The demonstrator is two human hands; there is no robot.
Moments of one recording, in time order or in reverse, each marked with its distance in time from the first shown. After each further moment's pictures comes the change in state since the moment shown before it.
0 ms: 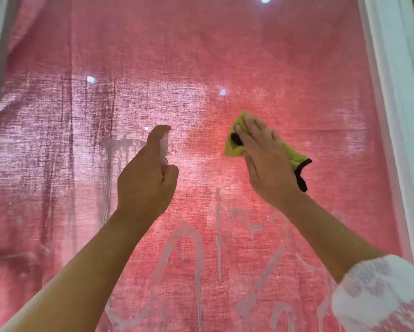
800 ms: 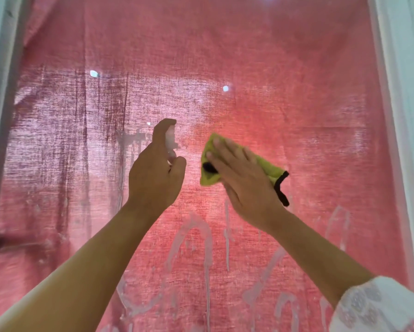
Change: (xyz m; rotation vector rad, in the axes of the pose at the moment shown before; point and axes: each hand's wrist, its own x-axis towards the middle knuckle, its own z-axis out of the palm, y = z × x) left_hand 0.000 -0.002 -0.004 -0.110 0.010 -0.064; right_hand -0.025 -0.048 0.017 0.056 -0.132 -0.188
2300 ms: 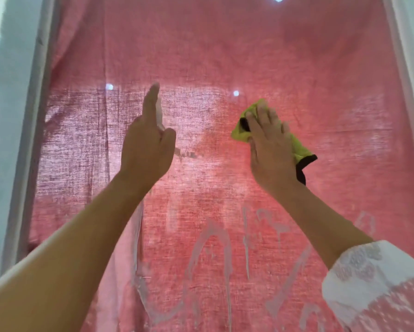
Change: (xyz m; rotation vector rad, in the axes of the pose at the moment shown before) left_hand 0.052 -0.006 -0.039 0.070 0.085 0.118; right_hand 0.055 0.021 -0.011 -0.130 0.183 0.353
